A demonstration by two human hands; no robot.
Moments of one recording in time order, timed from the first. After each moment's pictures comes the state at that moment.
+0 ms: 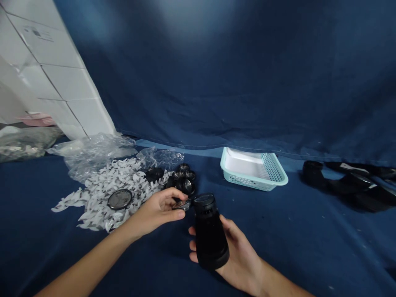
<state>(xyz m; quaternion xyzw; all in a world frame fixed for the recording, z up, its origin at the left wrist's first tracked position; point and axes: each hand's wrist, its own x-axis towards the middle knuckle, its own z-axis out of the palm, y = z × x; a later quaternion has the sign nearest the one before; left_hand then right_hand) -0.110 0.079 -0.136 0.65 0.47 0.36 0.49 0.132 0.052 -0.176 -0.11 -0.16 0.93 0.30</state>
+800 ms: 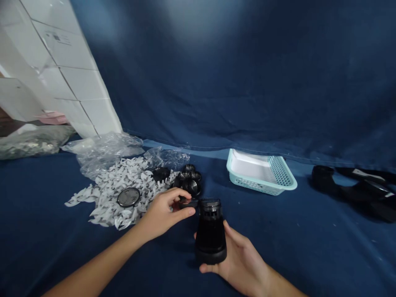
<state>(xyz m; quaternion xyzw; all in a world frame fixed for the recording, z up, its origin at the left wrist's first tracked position) -0.102 0.074 -0.139 0.70 0.52 0.39 0.29 0.129 0.053 -0.195 -0.11 -0.20 0.93 0.29</state>
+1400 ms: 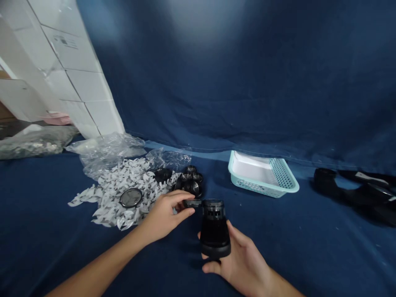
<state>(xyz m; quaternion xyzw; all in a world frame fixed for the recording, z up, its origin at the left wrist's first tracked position) -0.103 0.074 -0.144 0.73 0.52 0.38 0.25 0.129 0.055 -0.196 -0.12 -0.19 0.93 0.30</state>
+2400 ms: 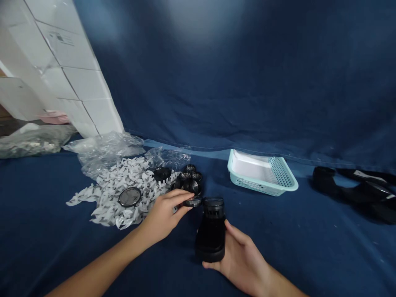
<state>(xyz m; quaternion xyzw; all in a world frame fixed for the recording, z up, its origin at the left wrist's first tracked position) -0.103 0.073 -0.149 0.76 0.49 0.38 0.17 0.128 0.055 -0.191 -0.12 -0.19 0.93 0.29</state>
